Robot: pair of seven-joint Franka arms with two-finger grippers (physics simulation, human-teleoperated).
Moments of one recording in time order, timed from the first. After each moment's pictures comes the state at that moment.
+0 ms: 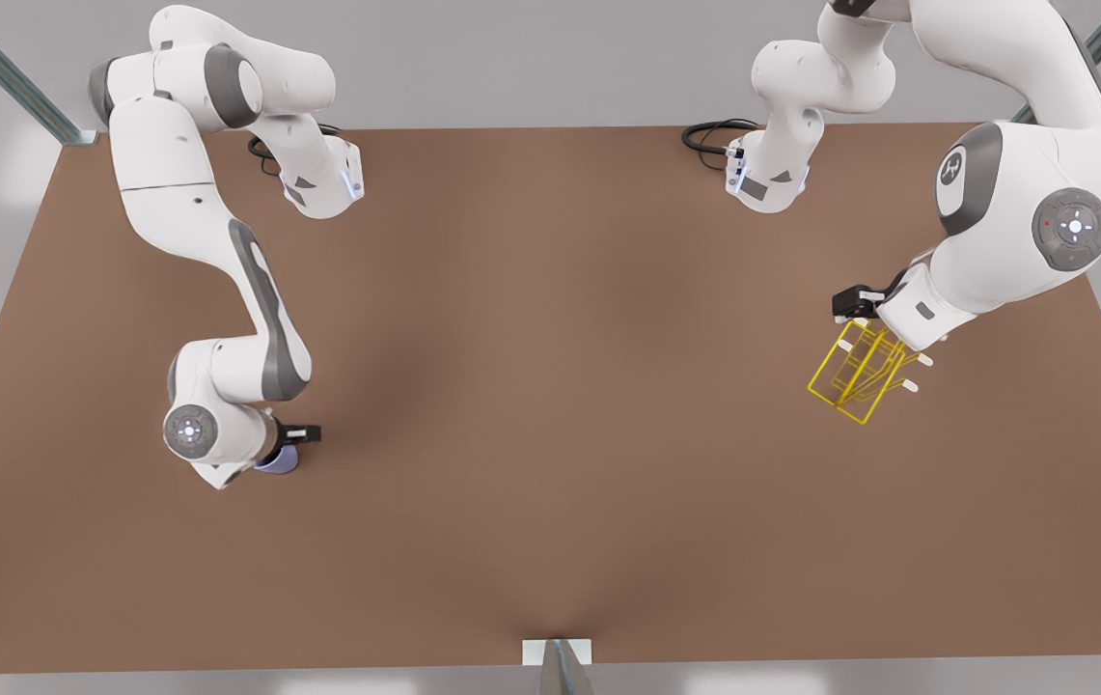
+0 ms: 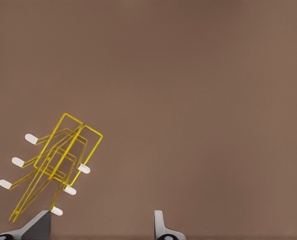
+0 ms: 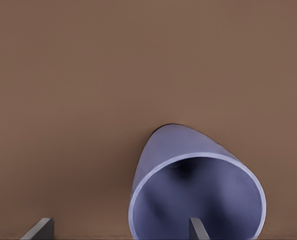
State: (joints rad) left arm -0.25 0.17 0.14 -1.43 -0.06 1.40 -0.02; right arm 0.03 0.59 0.05 -1.67 -0.04 2.02 0.05
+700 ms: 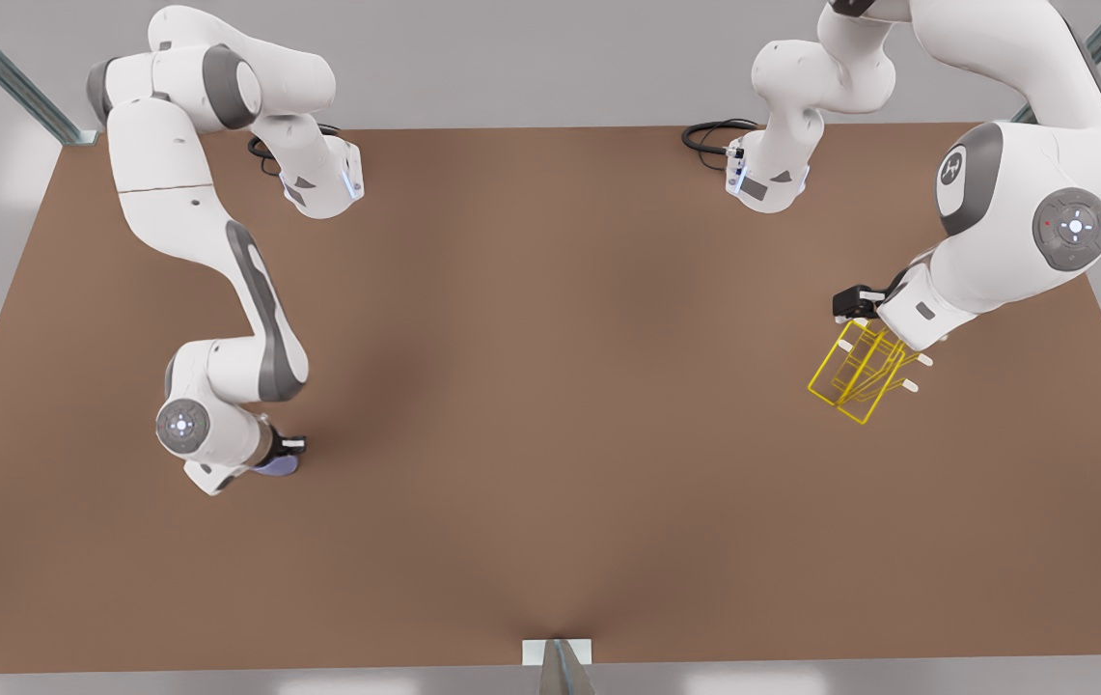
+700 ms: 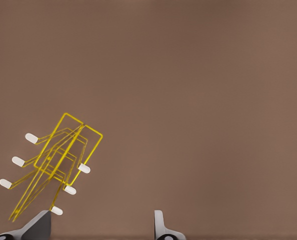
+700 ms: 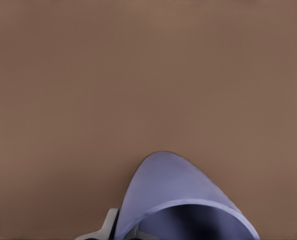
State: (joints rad) left arm -0.25 0.17 0.14 -1.43 -0.06 1.40 -0.02; right arm 0.02 0.58 0.06 -1.66 -0.04 2.12 0.03
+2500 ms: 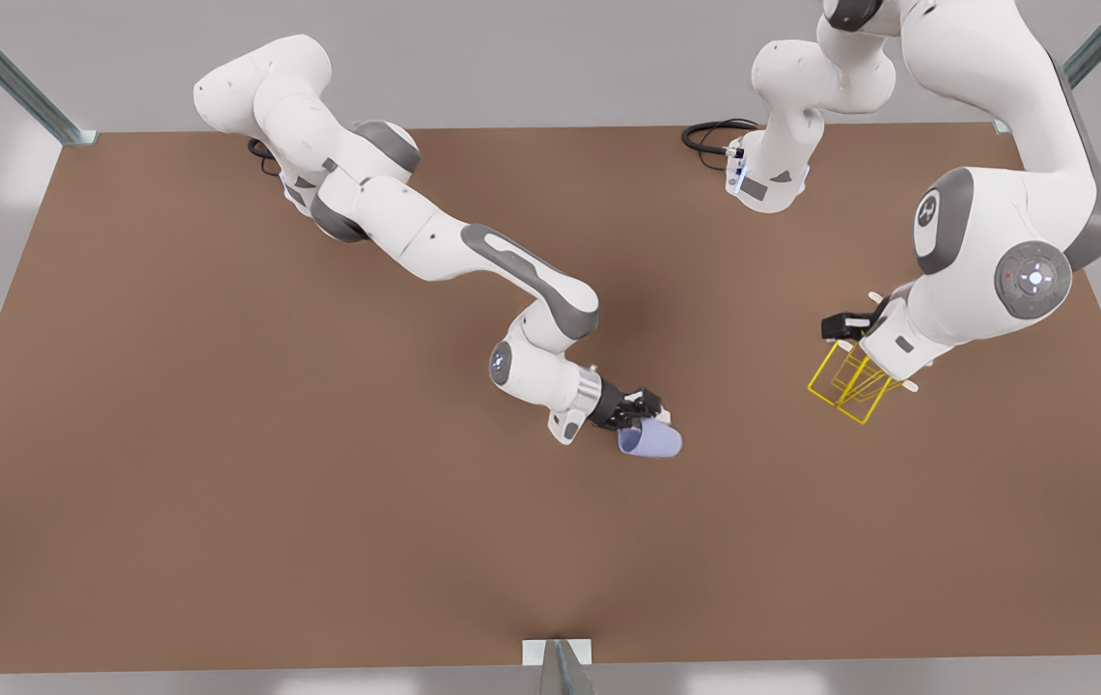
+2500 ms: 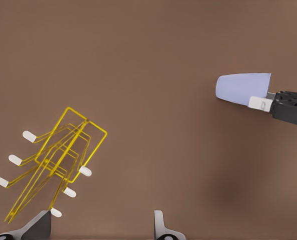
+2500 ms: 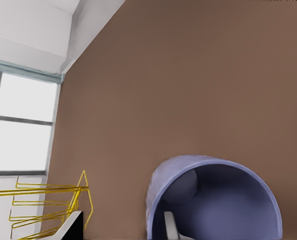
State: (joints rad) left arm -0.25 0.24 0.14 -1.45 -0.04 1.42 -0.07; right arm 0.62 1.30 0.46 -0.82 0.61 2.77 0.08
